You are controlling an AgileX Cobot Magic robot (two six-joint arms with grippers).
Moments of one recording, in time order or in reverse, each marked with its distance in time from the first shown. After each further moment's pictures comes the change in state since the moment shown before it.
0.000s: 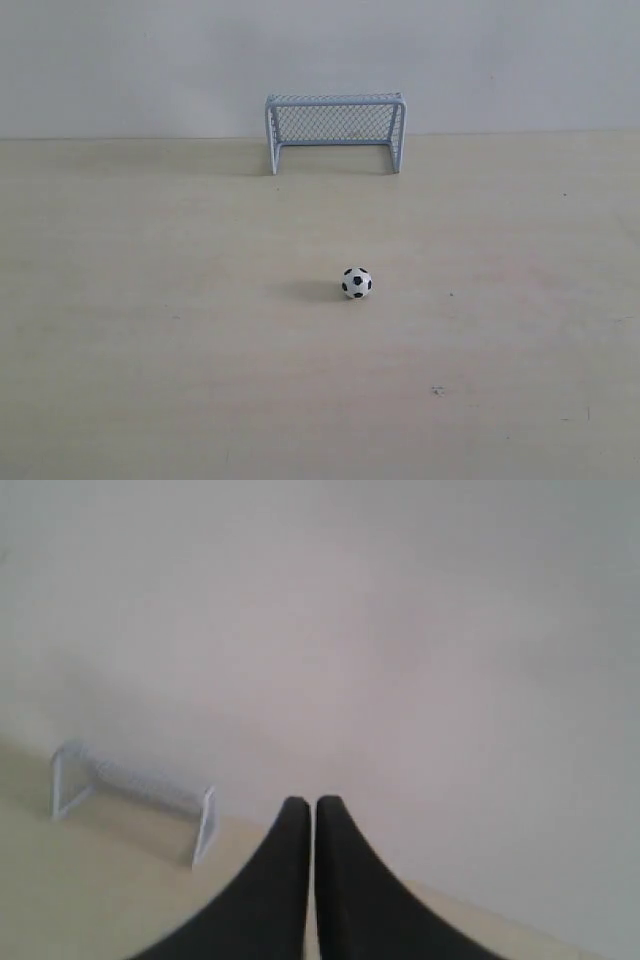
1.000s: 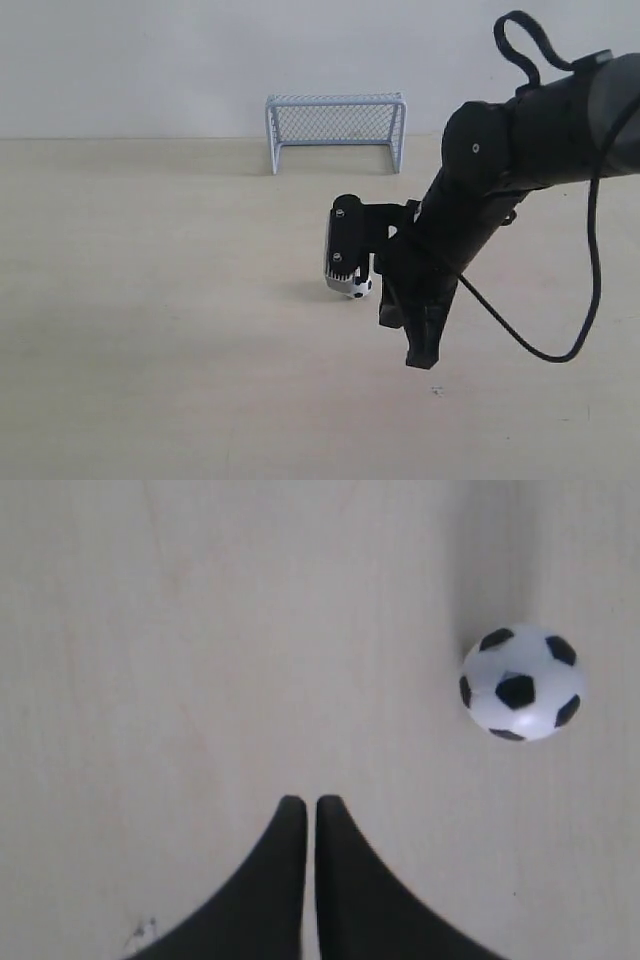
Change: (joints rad) left arm 0.000 0.000 0.000 0.000 0.000 0.000; right arm 0.423 1.076 -0.106 0.008 0.174 -0.661
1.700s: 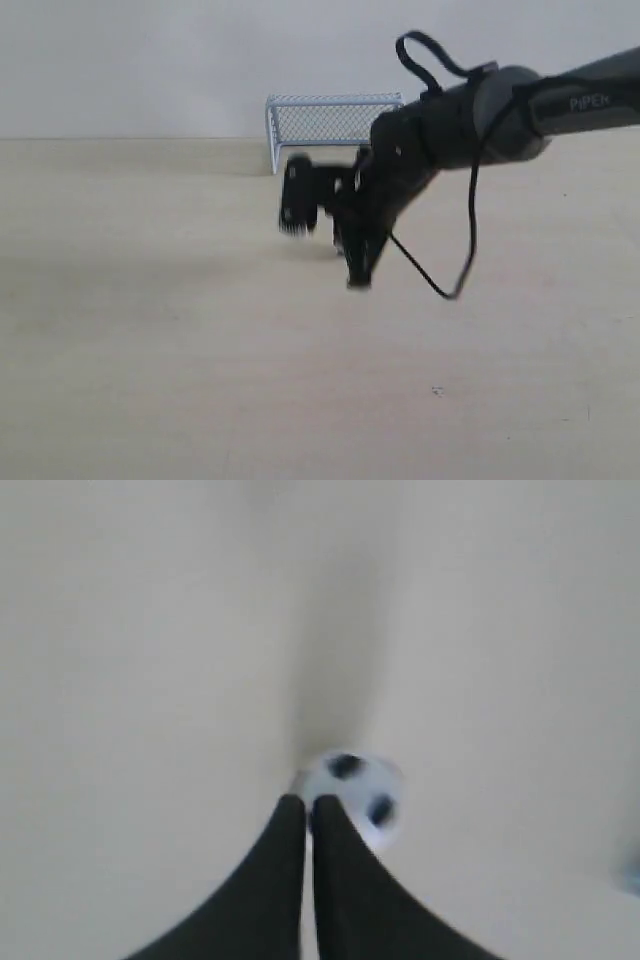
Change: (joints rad) left arm 0.000 0.000 0.000 0.000 0.000 0.000; right arm 0.027 0.211 -0.295 -0.321 -0.187 0.214
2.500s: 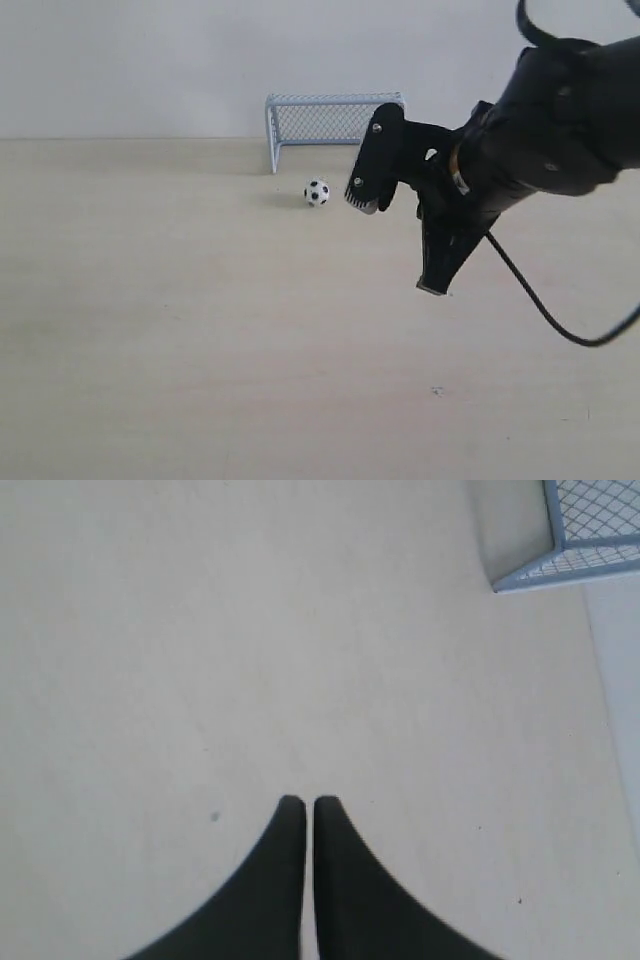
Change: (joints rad) left arm 0.000 0.000 0.000 0.000 0.000 0.000; right arm 0.043 -0.431 0.380 -0.537 0.063 0.771
